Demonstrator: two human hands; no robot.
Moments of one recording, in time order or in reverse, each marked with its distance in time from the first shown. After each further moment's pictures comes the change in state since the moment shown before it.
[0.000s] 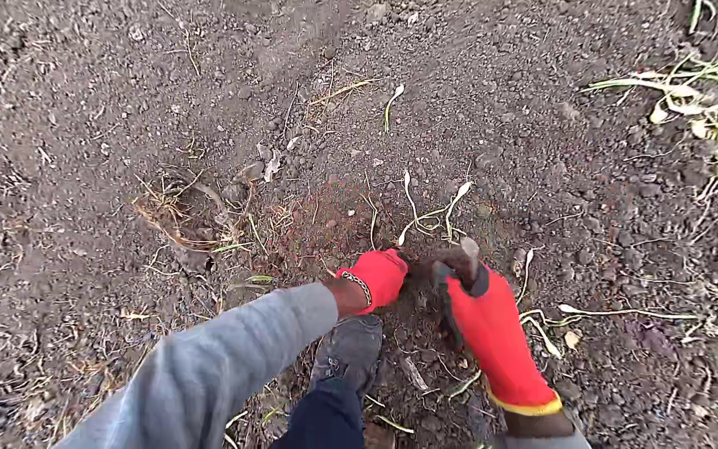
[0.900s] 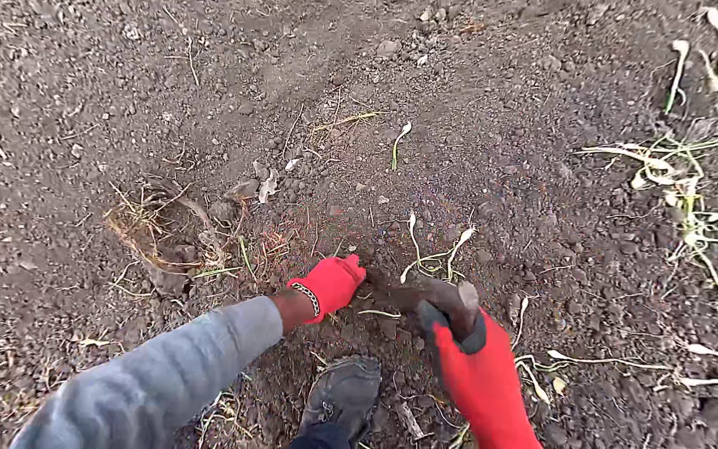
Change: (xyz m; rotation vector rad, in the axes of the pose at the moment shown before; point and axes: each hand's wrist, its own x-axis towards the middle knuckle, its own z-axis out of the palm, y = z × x) left_hand 0.001 -0.093 -0.016 0.058 0.025 0.015; right_hand -0.003 -0.057 0.006 0.100 0.051 -0.090
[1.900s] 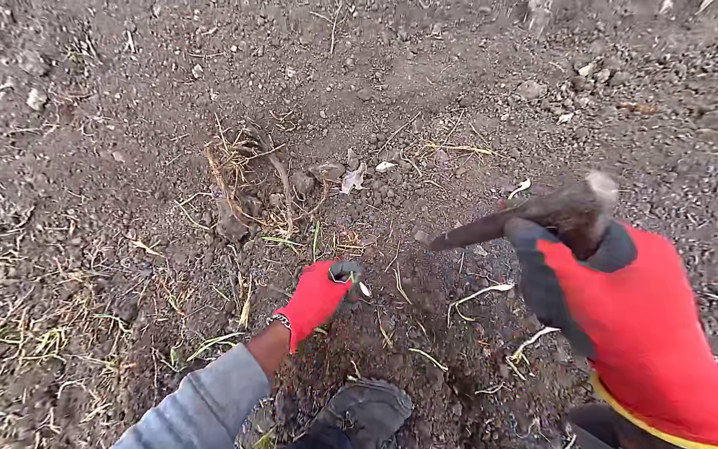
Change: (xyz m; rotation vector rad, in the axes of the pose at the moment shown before) left_hand -0.100 -0.090 0.054 -1.465 0.588 -0.443; right_hand 0.136 -0.169 0.019 -0.193 -0.284 -0.314
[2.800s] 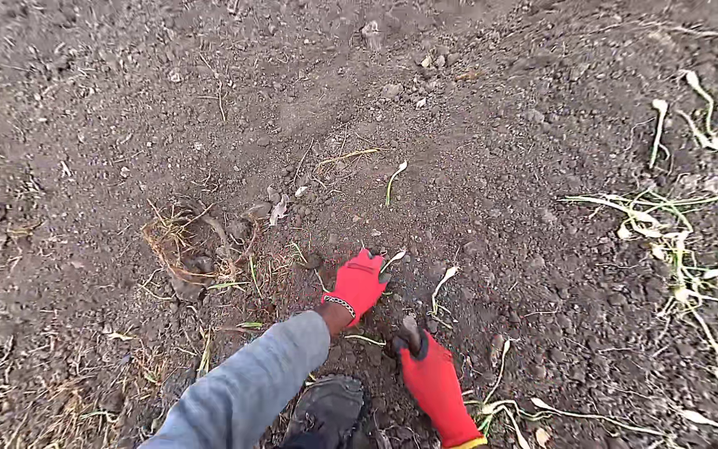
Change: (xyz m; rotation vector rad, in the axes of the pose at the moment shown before) left_hand 0.041 0.082 0.198 1.061 -0.104 0.365; right_hand -0.159 0.186 0.076 -0.004 -0.163 0.568
